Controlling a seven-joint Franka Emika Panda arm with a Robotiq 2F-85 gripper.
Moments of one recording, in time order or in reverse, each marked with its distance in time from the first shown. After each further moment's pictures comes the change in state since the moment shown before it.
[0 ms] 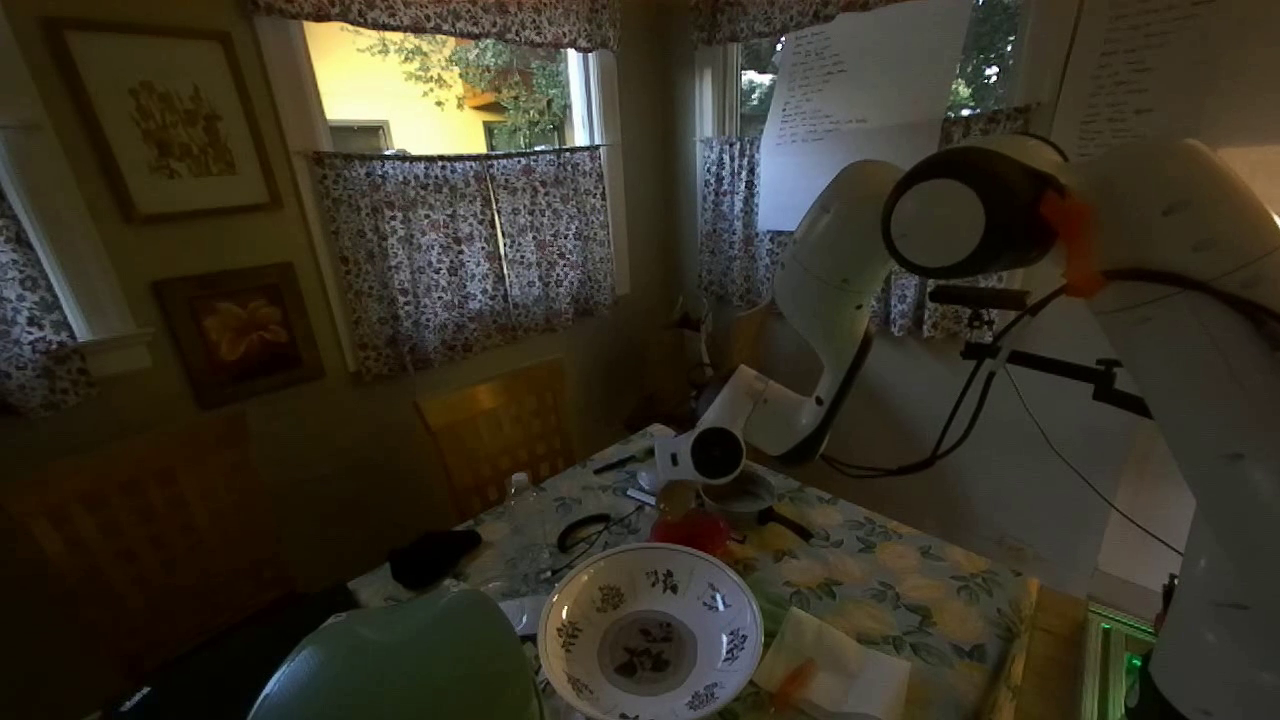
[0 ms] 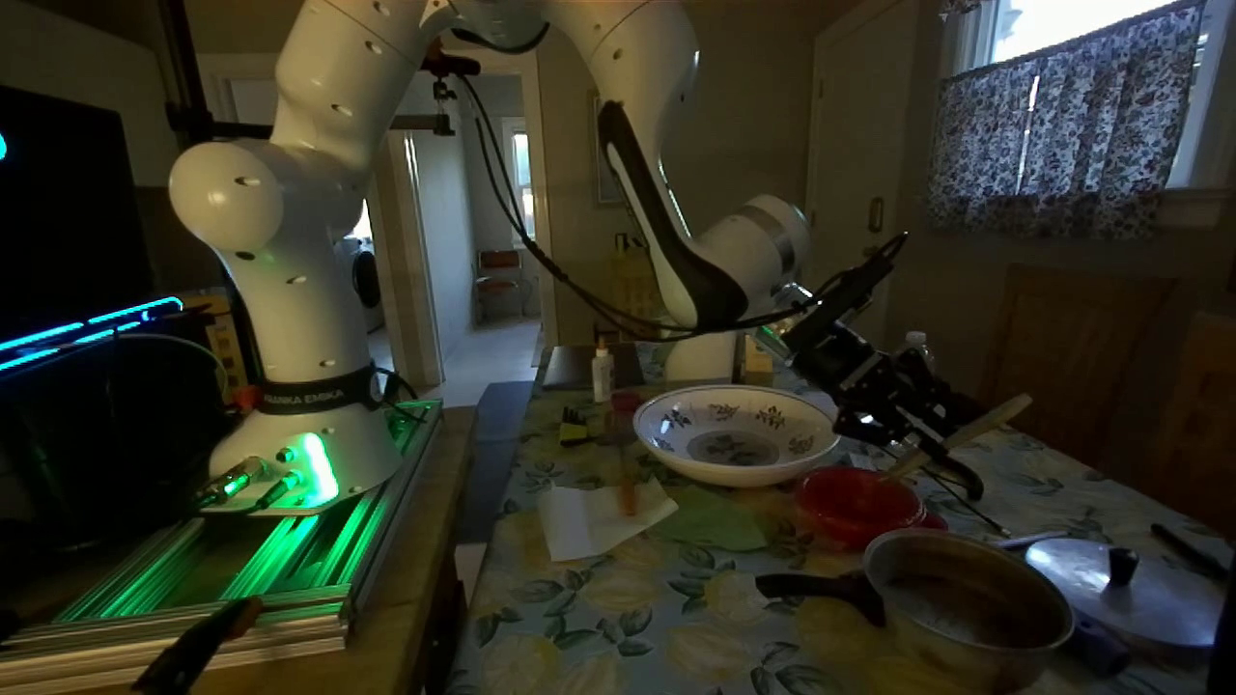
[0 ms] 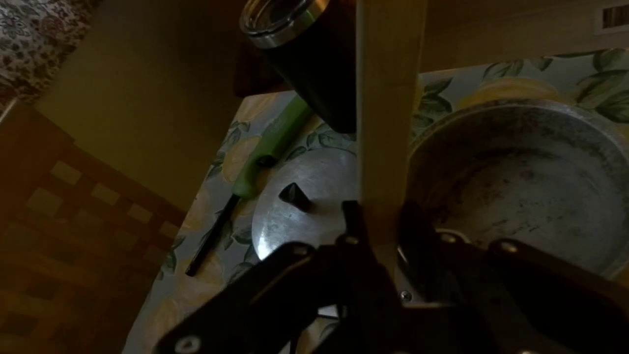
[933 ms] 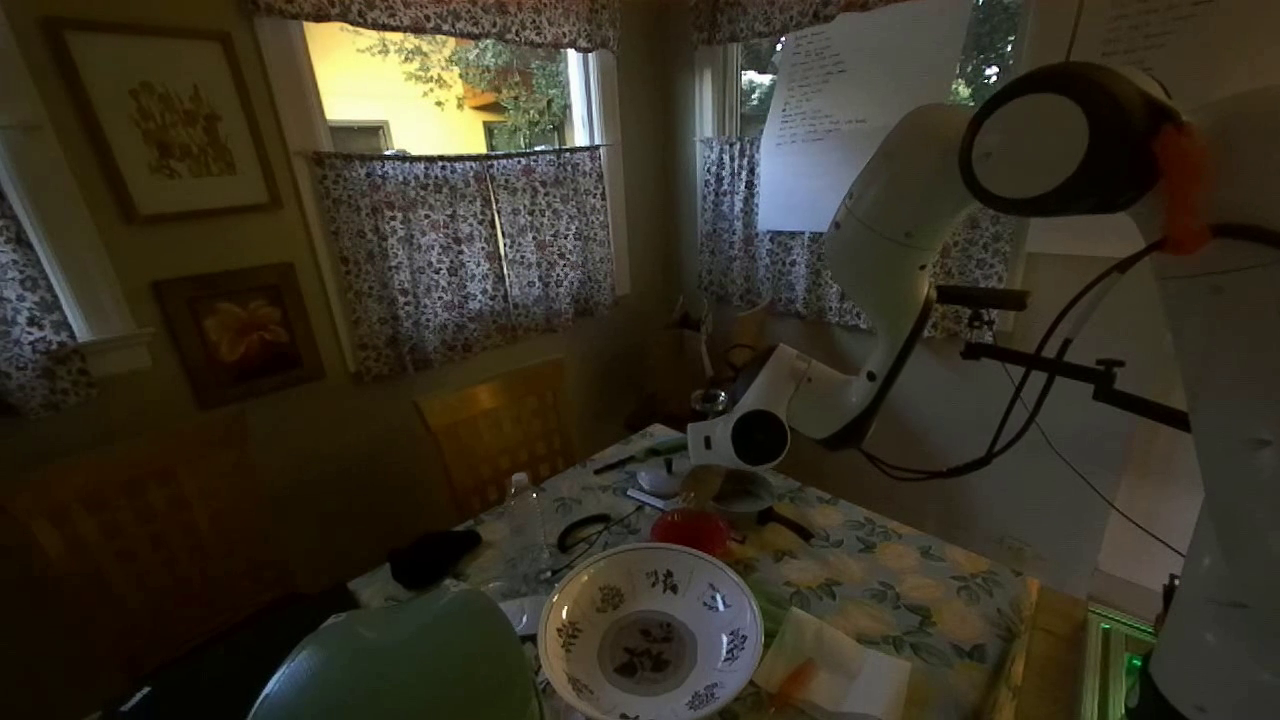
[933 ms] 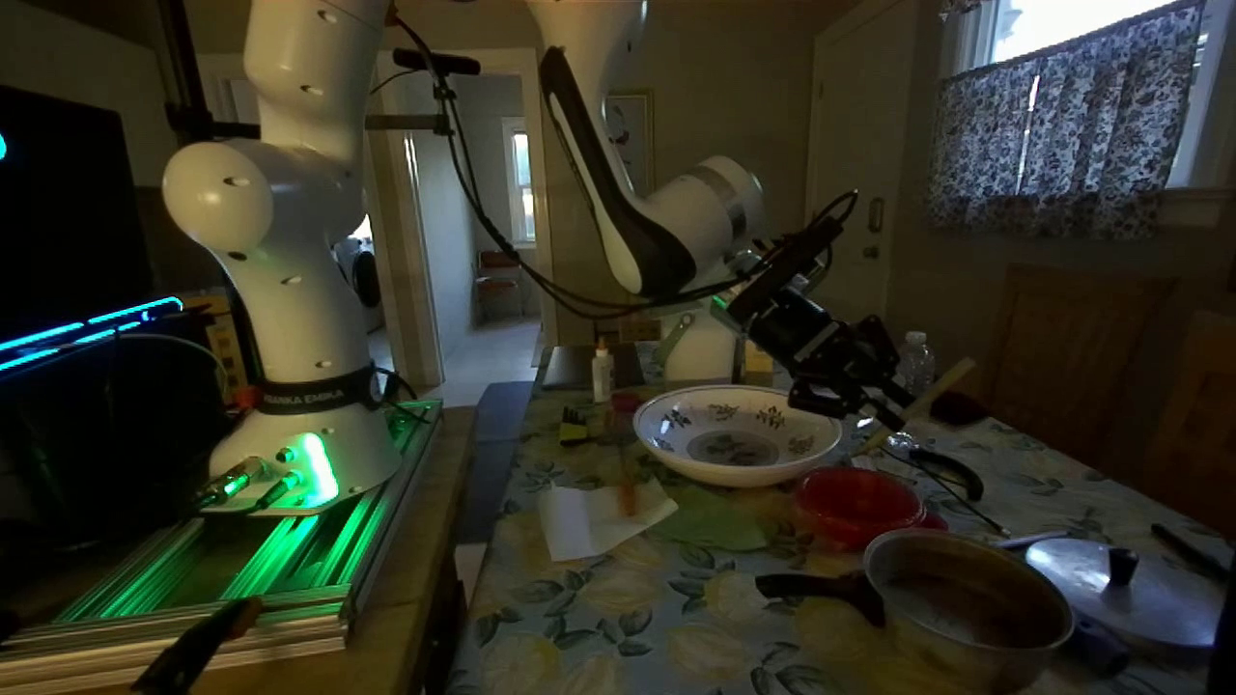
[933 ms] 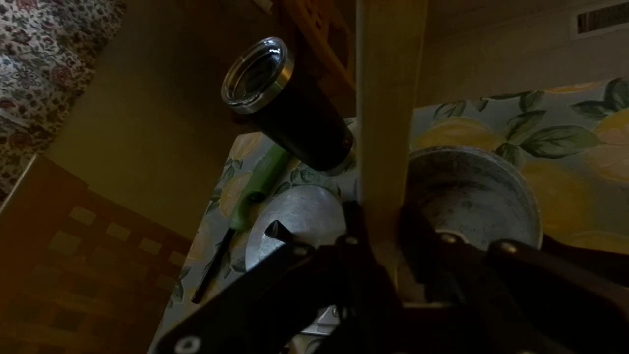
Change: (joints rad) arm -0.065 -0.214 0.046 -0.234 -0.059 -0.044 0.089
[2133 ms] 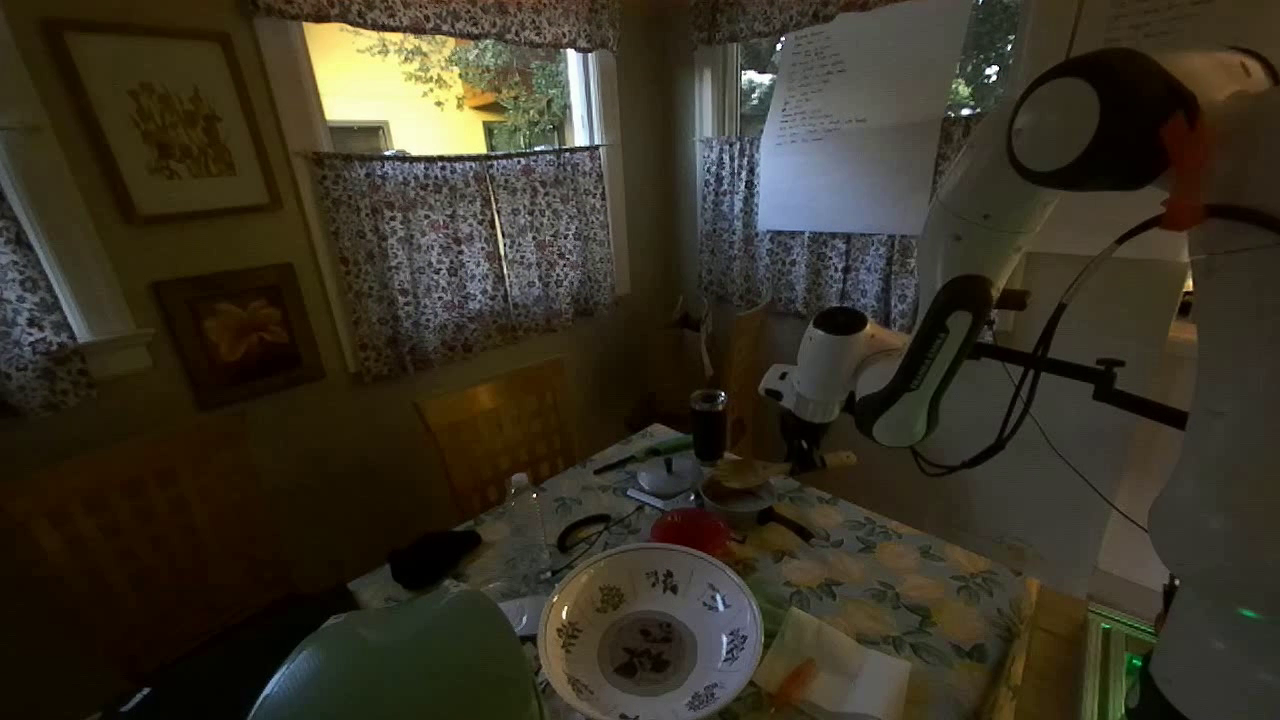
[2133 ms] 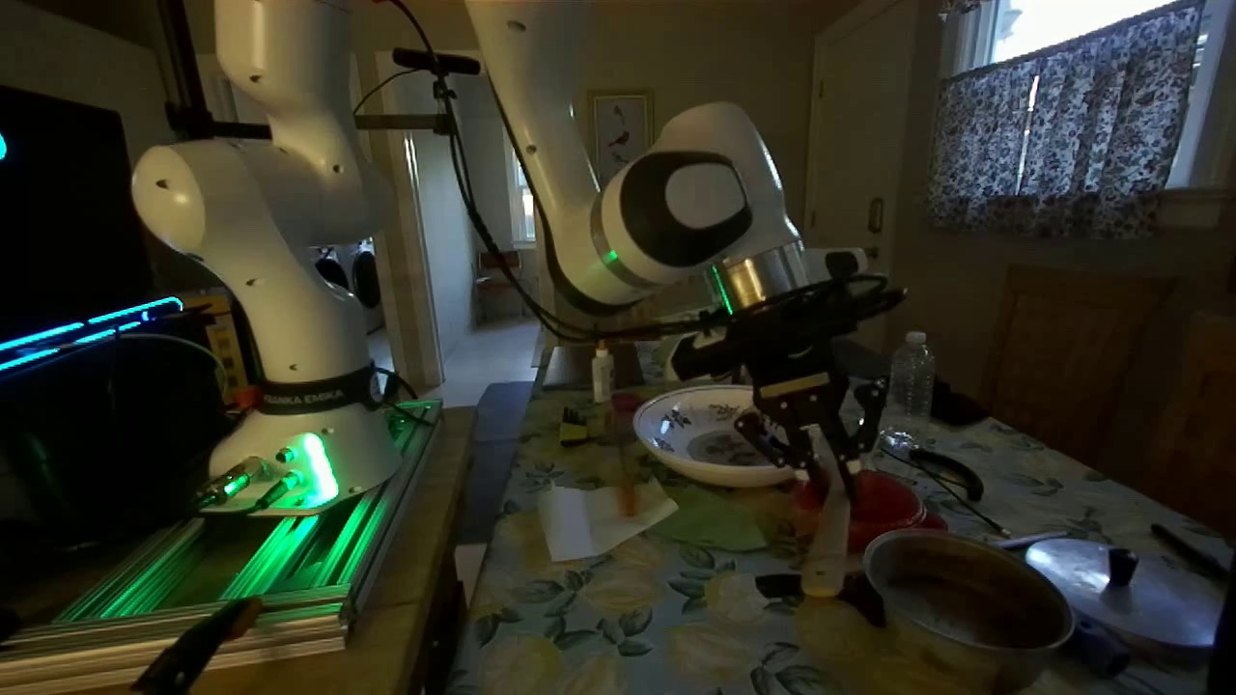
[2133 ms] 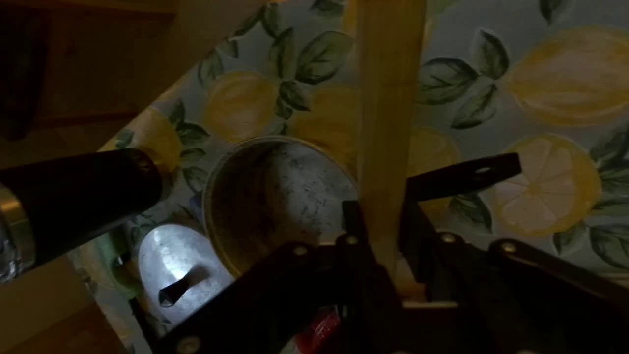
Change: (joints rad) arm -0.484 -0.057 0.095 -0.140 1.027 0.623 -0.657
